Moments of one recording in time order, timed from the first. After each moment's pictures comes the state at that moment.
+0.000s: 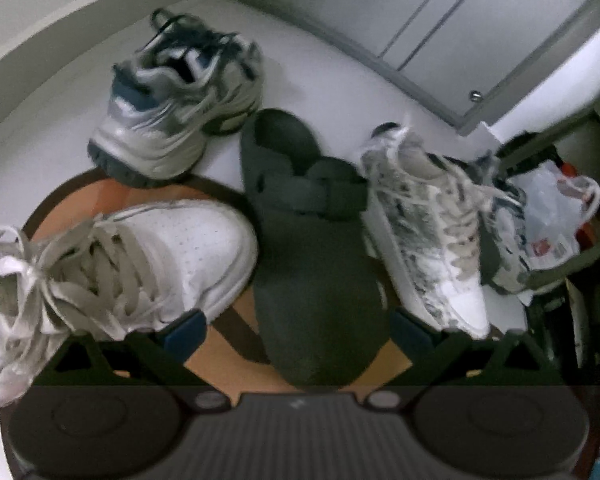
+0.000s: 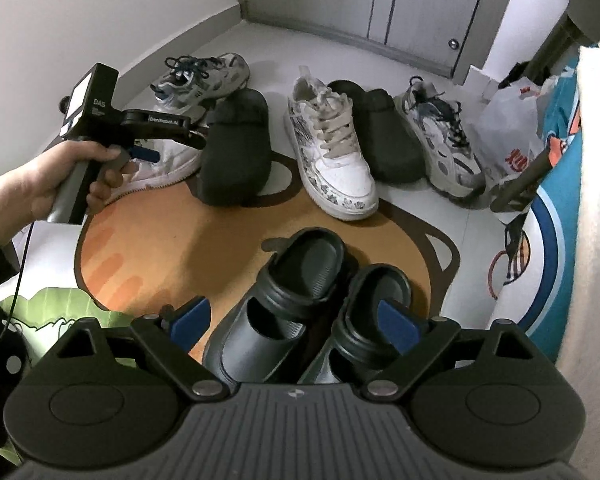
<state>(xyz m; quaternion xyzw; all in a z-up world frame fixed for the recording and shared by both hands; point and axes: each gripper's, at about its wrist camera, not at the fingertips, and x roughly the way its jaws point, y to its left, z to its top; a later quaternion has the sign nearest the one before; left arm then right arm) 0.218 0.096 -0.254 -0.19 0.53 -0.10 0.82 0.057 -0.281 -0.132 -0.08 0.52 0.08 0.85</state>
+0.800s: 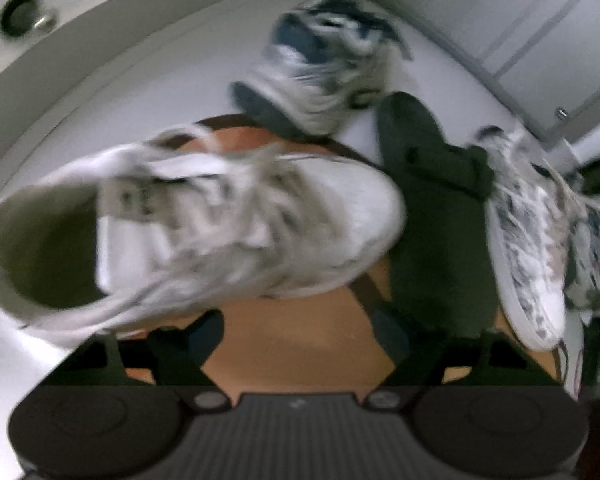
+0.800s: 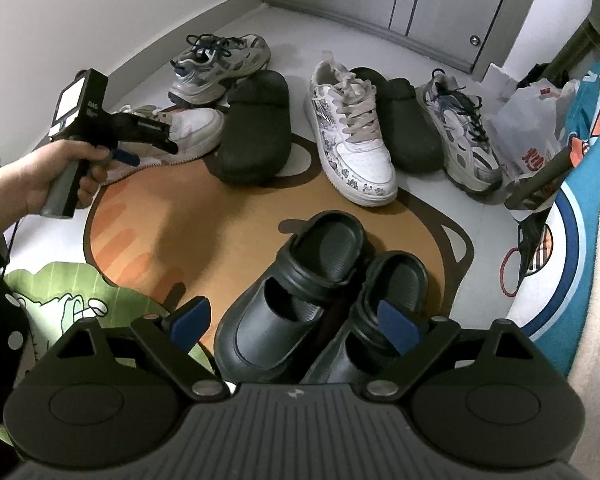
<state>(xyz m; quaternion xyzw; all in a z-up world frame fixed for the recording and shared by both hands) 0.186 0.162 -0.274 -0.19 0.56 0.02 0.81 0.047 -0.262 -0.136 -0.11 0.53 0.10 0.83</state>
